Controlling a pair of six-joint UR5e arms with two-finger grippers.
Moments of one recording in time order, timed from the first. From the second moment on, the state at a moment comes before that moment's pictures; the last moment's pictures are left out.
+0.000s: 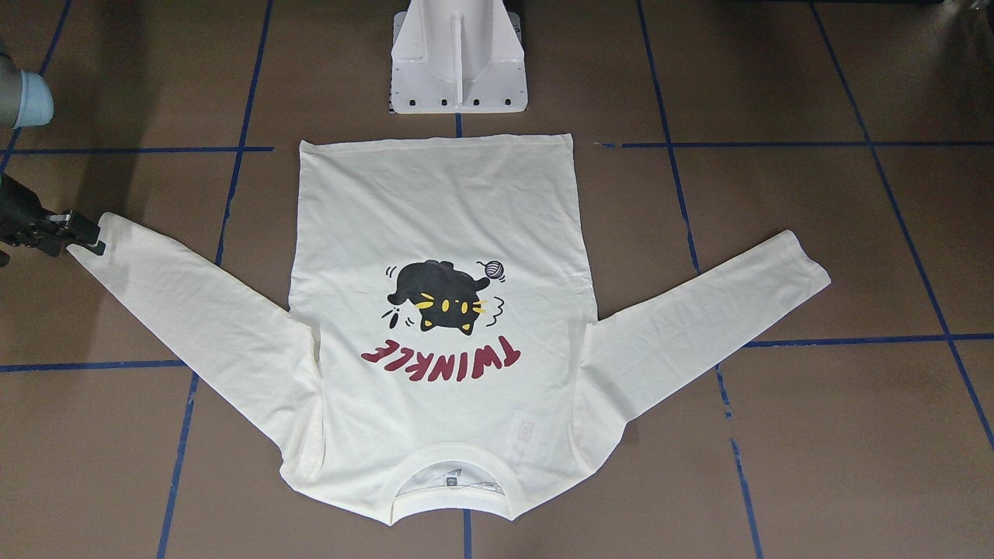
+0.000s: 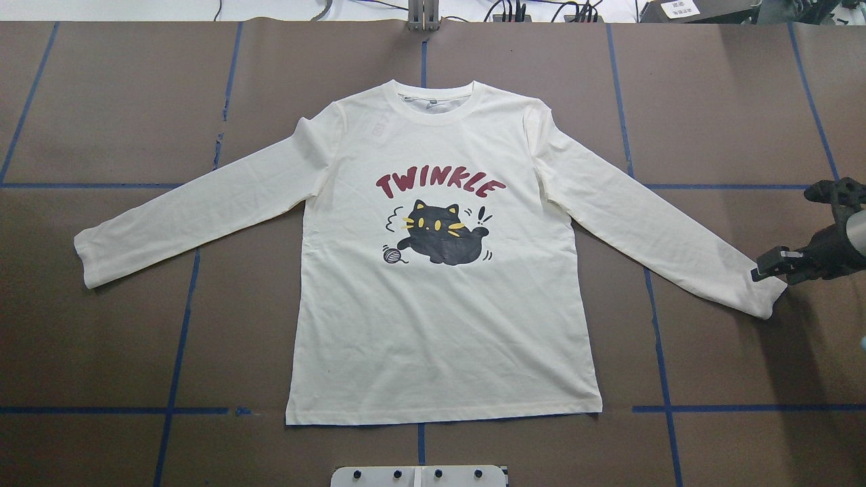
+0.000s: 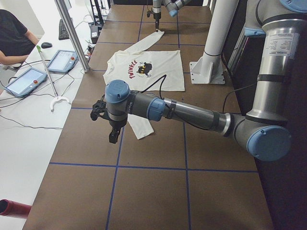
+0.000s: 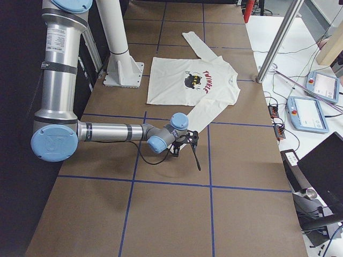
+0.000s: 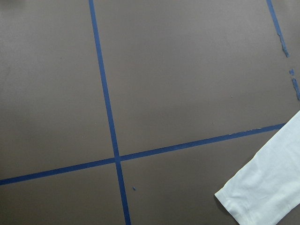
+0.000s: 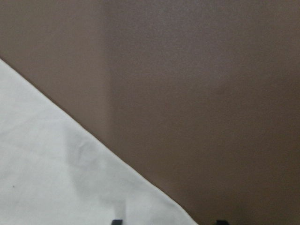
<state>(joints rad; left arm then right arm) -1.58 -1.65 -1.74 -1.59 -2.41 0.00 0.97 -1.71 1.59 -0.87 2.27 0.88</state>
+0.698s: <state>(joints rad) -1.58 -1.65 -1.75 -1.59 -2.41 0.00 0.98 -1.72 1.59 -0.86 2.28 0.89</state>
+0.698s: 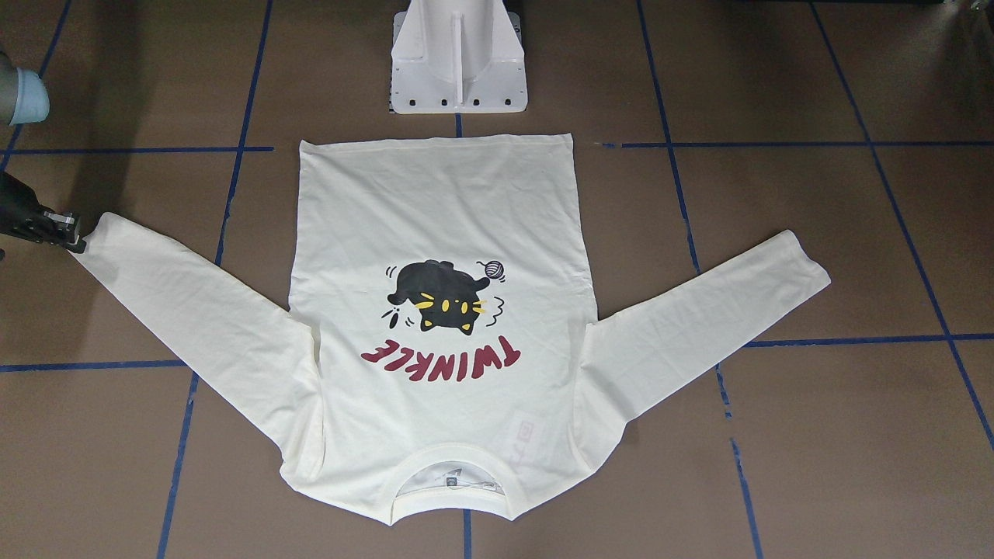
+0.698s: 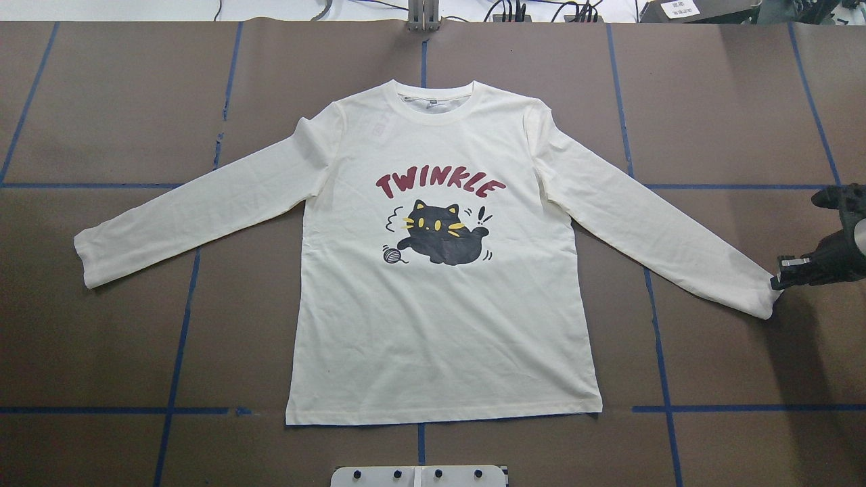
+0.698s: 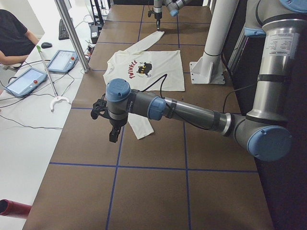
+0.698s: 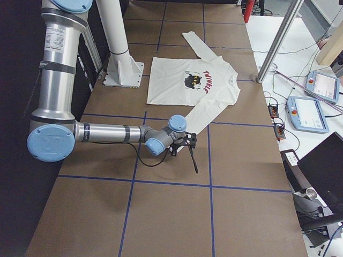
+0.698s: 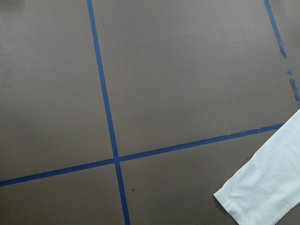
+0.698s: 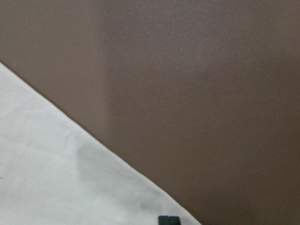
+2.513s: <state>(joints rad) -1.58 -1.64 -1.76 -1.59 -2.41 0.00 0.99 -1.72 1.64 -0.89 2.30 0.89</state>
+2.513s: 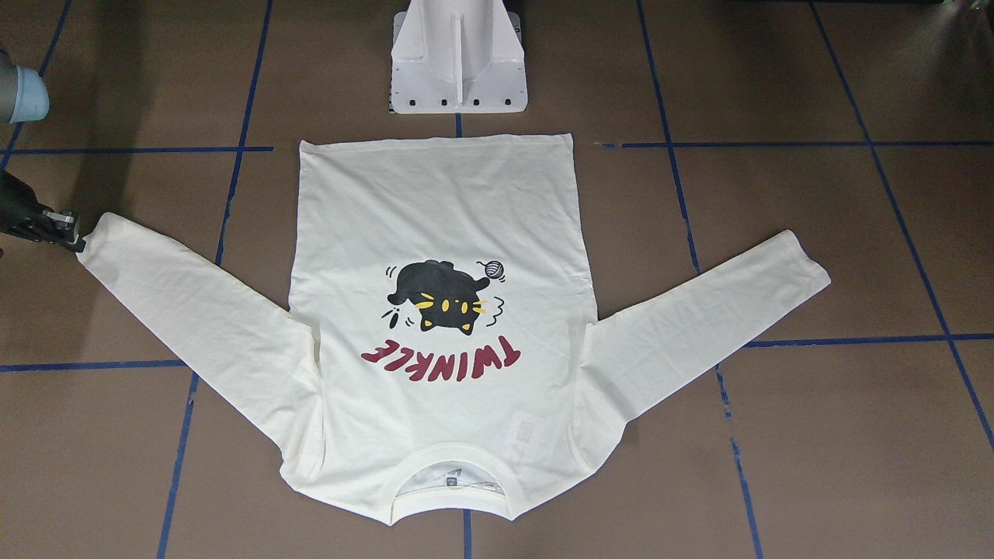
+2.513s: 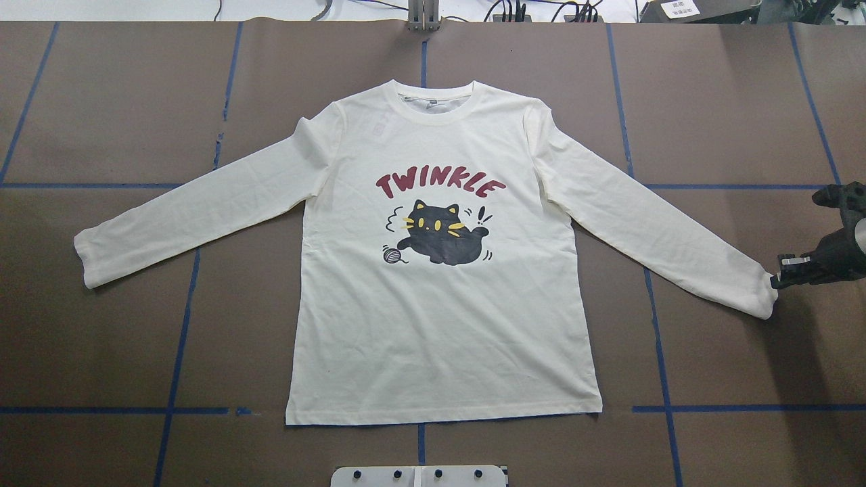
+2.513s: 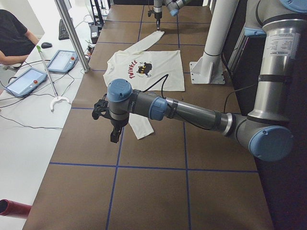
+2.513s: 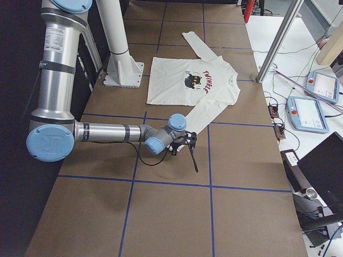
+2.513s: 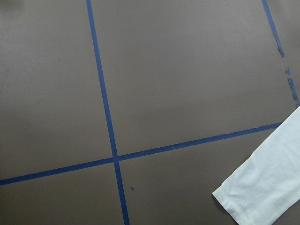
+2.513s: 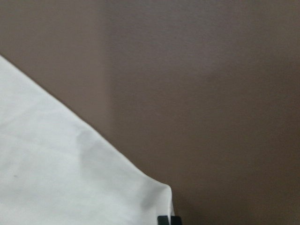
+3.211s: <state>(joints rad) -1.58 -1.63 -1.83 -1.58 -2.41 0.00 0.89 -1.12 1.96 -1.63 2.32 1.22</state>
